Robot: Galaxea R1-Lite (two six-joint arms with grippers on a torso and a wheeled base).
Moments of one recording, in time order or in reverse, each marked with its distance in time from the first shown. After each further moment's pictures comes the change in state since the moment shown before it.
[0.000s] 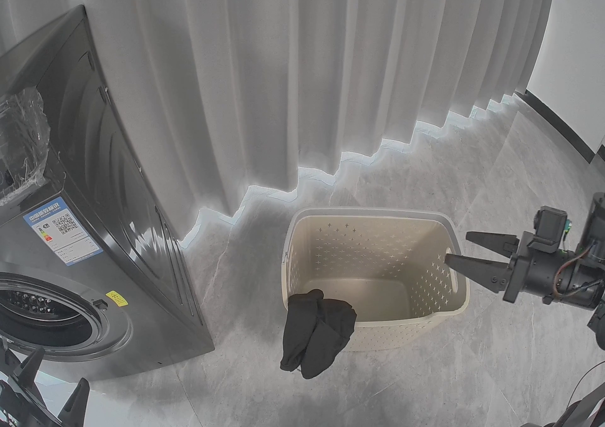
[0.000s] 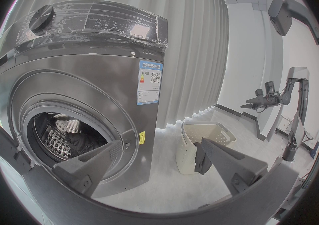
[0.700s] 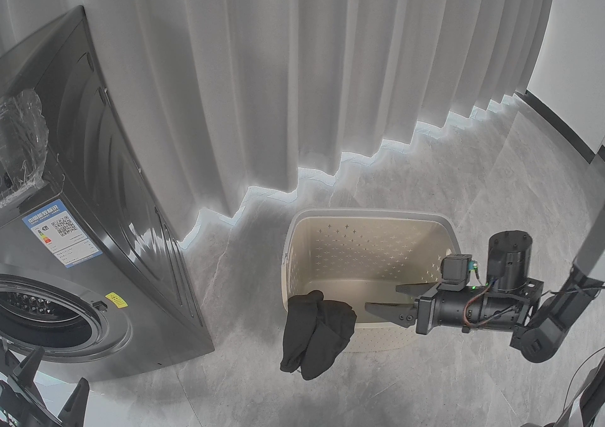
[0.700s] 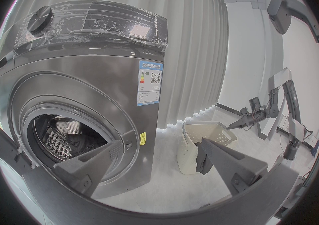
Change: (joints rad) left arm 0.000 0.000 0.000 0.000 0.005 0.012; right arm 0.159 0.494 -0.049 -0.220 -0.080 0.067
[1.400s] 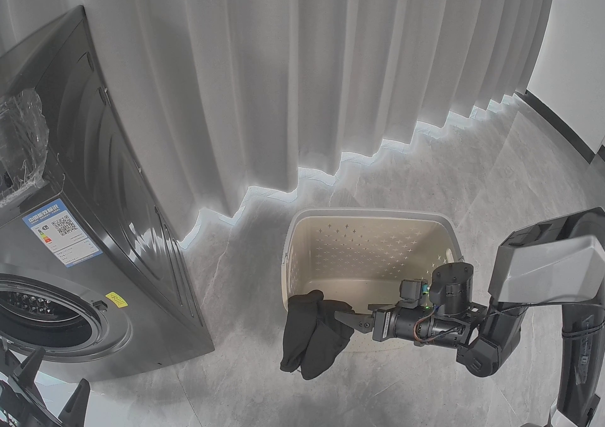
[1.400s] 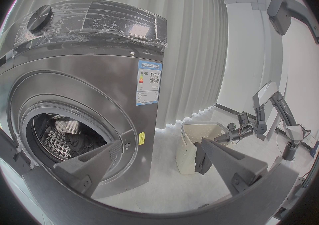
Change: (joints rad) left arm 0.000 0.000 0.000 0.000 -0.010 -0.007; right arm 0.055 0.388 -0.123 -0.238 -0.113 0.163
